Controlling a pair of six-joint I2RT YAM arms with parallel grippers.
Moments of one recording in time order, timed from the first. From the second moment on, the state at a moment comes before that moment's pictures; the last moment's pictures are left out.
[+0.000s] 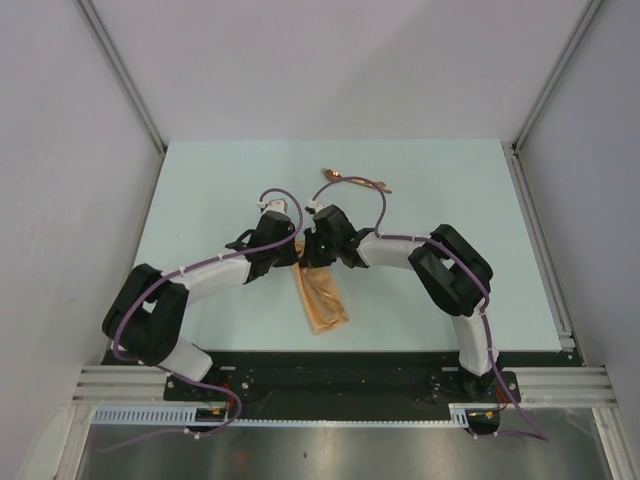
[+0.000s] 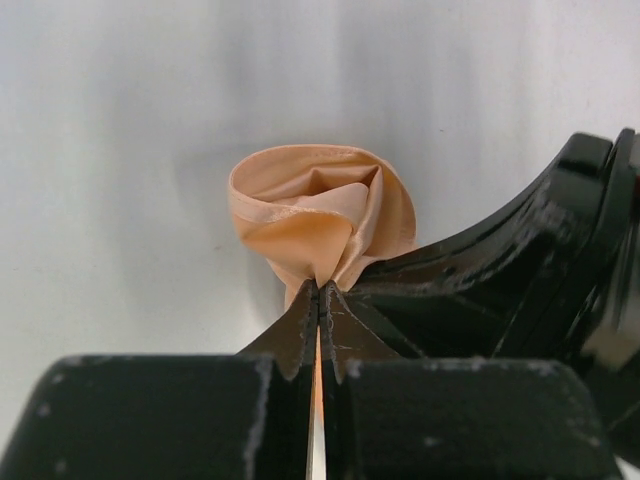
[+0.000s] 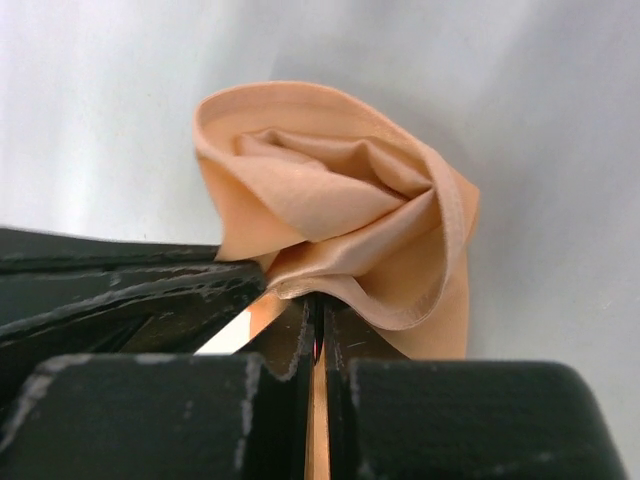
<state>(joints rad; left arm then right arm) -0.55 1.51 0.79 -0.07 -0.14 -0.59 0.81 2.05 1.29 0.02 -0.16 0.54</state>
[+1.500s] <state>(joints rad) -0.50 1.59 0.89 -0.23 -0.20 -0.59 0.75 2.14 1.34 0.09 -0.30 0.77</state>
